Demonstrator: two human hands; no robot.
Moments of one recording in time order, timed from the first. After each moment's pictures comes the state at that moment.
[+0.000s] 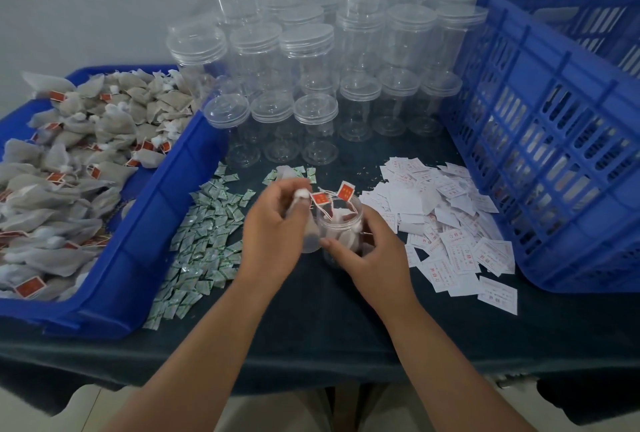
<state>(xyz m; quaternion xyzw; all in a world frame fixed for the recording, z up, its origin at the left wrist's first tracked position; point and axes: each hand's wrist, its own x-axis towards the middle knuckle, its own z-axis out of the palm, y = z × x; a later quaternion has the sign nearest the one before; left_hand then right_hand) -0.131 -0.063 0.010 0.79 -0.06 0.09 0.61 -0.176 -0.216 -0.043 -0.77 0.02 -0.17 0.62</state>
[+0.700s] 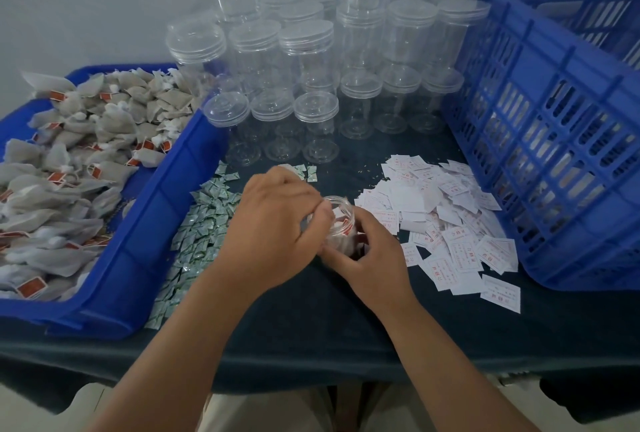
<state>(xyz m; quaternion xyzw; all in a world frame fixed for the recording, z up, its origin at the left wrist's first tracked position) -0.137 -0.048 0.049 0.91 -0.30 0.18 0.21 -0.175 -0.215 -0.043 -0.81 -0.03 -0.19 0.56</state>
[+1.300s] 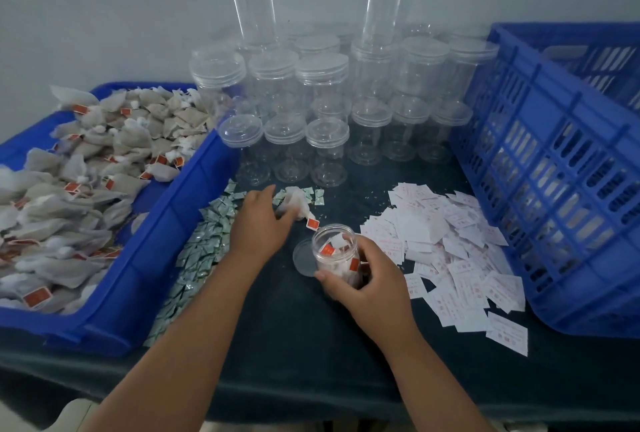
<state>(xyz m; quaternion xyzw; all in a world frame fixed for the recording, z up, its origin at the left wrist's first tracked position) -0.033 -0.026 -0.035 0.96 0.00 0.07 0.26 -0.173 -0.217 -0.048 -0.82 -0.02 -0.15 0.55</state>
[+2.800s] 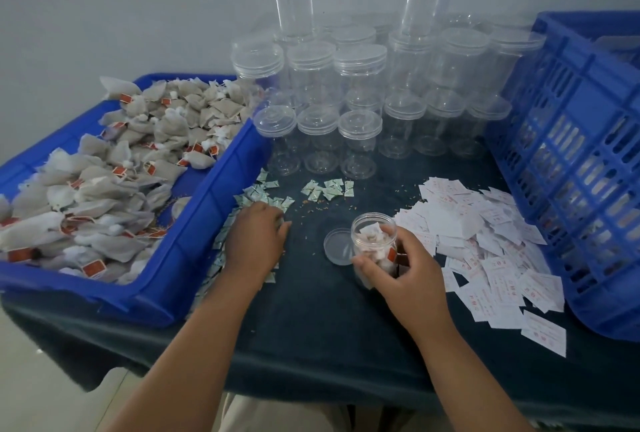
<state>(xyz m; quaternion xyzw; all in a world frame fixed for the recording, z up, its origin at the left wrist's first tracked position) -0.071 0.029 -0.042 0.98 -0.02 0.12 0.15 -0.175 -0.219 -0.054 -0.81 0.03 -0.15 0.56</state>
